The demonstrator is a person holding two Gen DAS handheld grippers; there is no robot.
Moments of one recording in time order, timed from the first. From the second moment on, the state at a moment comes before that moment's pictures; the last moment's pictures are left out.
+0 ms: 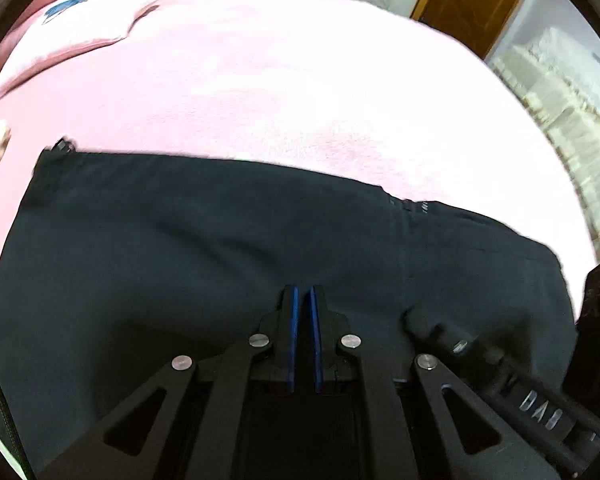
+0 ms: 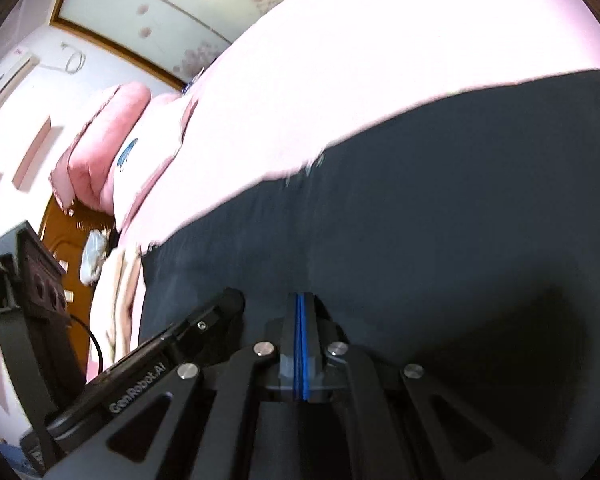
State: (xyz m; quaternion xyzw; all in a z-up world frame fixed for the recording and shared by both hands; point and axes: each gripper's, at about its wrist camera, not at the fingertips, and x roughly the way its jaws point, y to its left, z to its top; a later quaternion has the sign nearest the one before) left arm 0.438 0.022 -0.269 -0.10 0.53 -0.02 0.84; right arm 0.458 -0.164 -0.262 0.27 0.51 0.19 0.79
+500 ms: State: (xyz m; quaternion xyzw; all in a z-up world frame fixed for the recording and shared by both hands) left arm 0.448 0.172 -0.287 -0.05 0.49 0.16 0.85; right arm 0.438 -0.385 -0.263 0.25 0.44 -0.03 0.86
